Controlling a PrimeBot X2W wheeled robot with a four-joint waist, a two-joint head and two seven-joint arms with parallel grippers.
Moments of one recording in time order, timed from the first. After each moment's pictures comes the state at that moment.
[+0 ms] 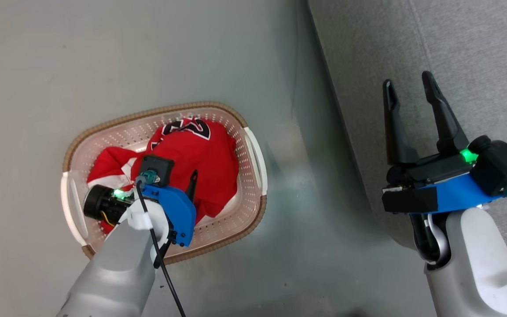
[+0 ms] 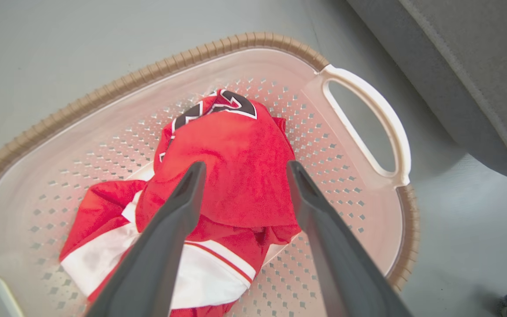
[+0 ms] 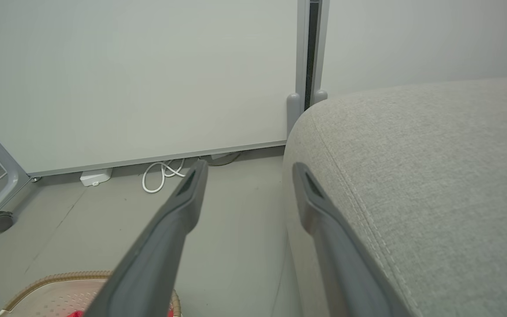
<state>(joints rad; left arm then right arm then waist) -0.74 0.08 -0.54 1.14 -0.33 -0.13 -0.15 -0.42 -0.05 0.08 0.12 0.18 0.13 -0.26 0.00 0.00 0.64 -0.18</state>
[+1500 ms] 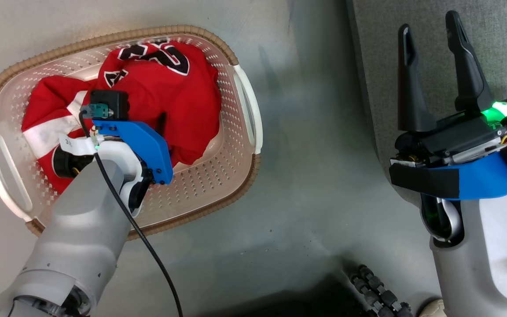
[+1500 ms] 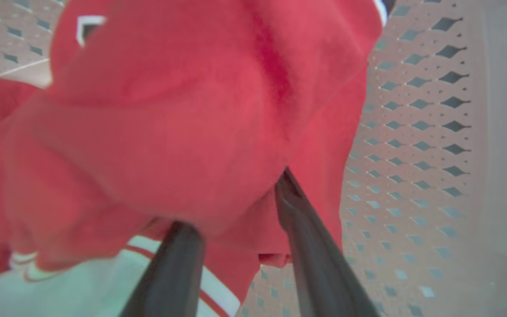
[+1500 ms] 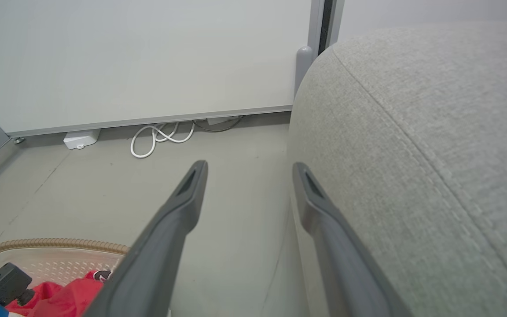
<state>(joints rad) -0.96 0.15 -0.73 1.18 -0.82 -0.13 -0.03 -0.51 -0.05 0.09 -0.04 0.18 0.13 -0.26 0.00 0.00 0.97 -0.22</state>
